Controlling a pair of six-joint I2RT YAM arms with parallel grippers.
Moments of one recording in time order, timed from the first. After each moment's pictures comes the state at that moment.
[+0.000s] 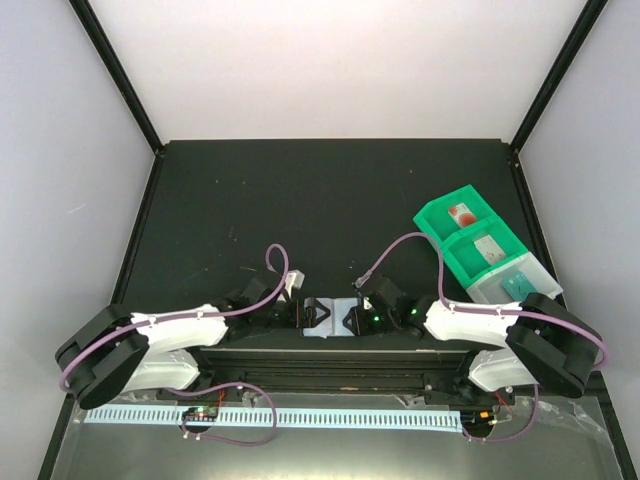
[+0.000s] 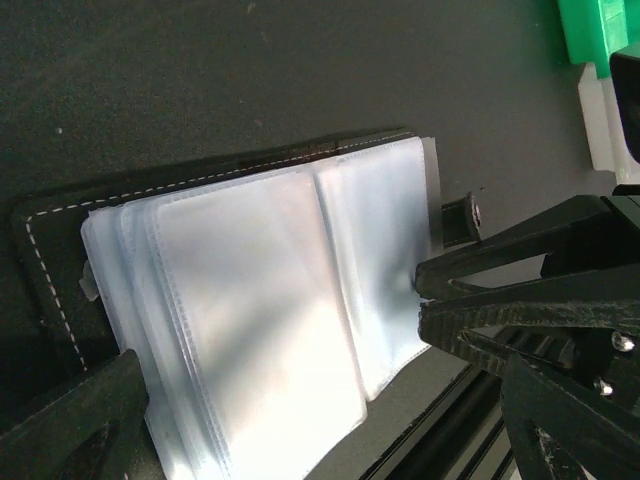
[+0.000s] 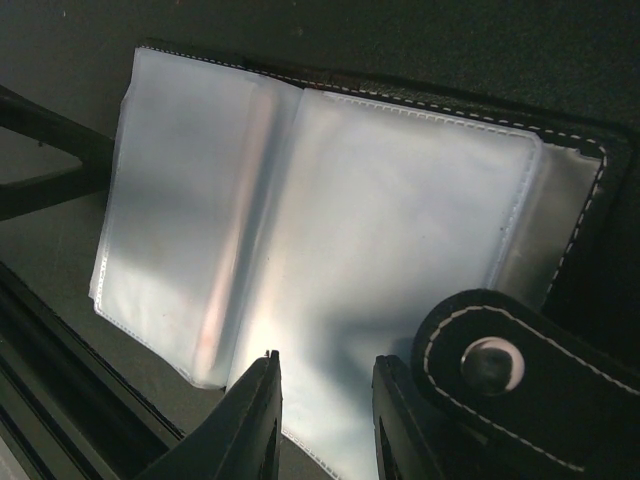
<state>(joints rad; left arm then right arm) -0.82 1.19 0.32 0.16 0.31 -0.87 0.96 1.34 0.46 -0.04 -0.17 0.76</state>
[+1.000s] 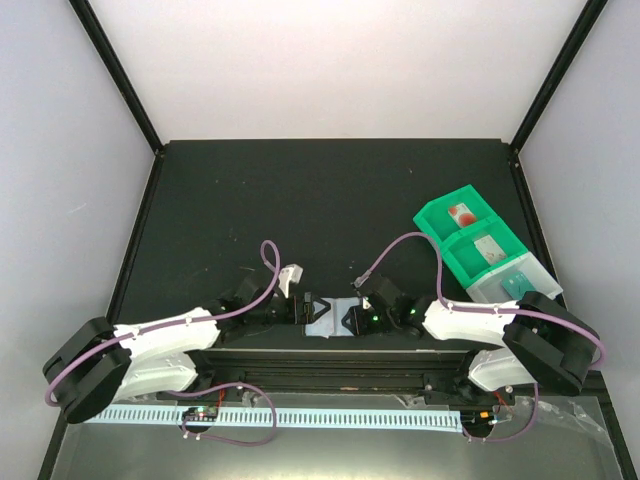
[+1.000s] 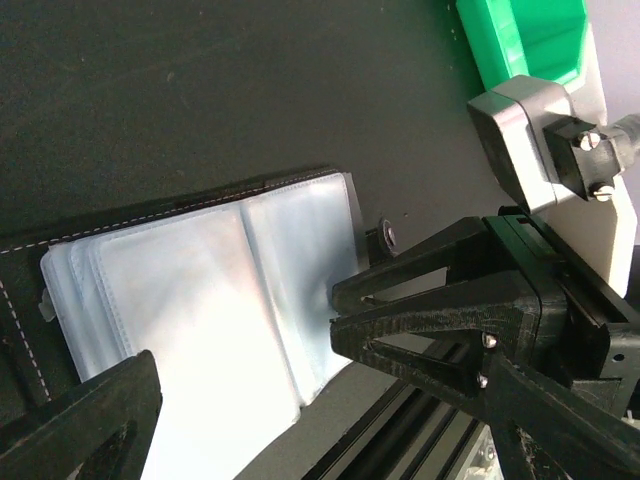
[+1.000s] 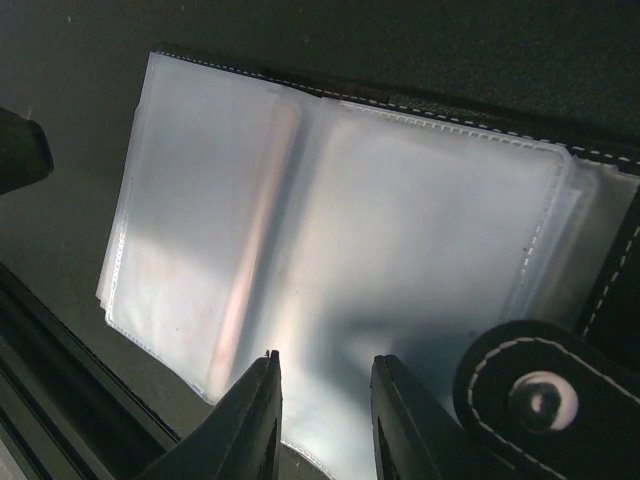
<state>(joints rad) -0.82 1.10 0.32 0.16 0.32 -0.89 0.96 1.35 0.46 -0.02 -0.18 0.76</state>
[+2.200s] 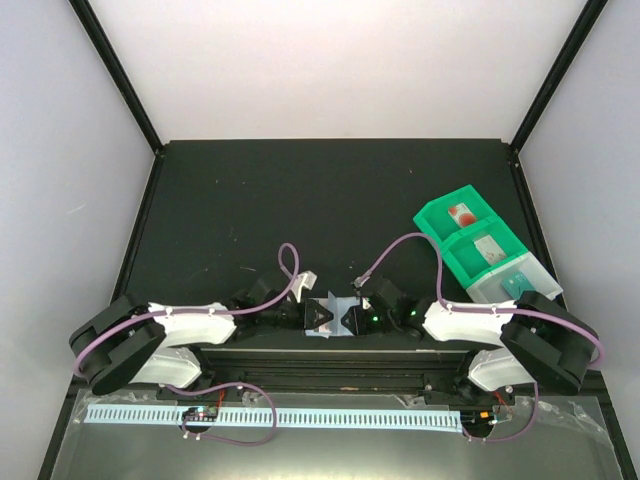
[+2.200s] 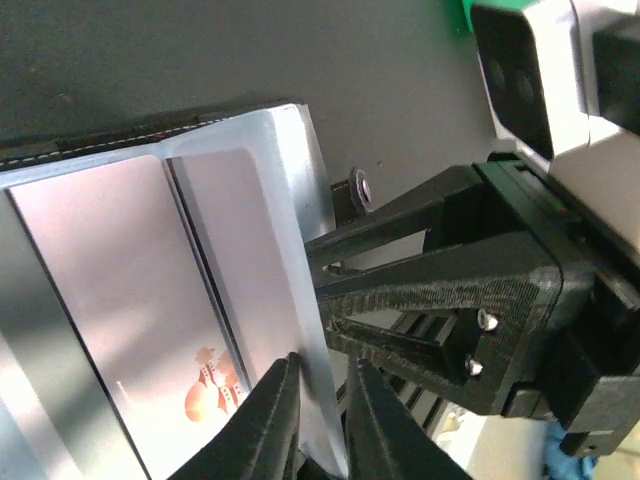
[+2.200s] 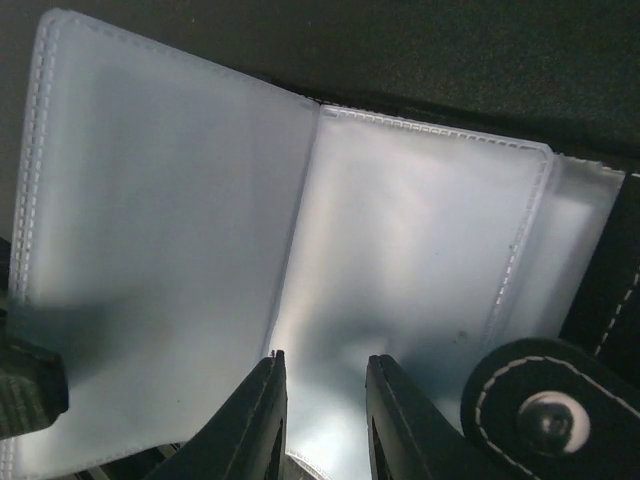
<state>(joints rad) -0.86 1.30 0.32 0.37 0.44 -0.94 0.96 1.36 0.44 0.03 -0.18 0.77</state>
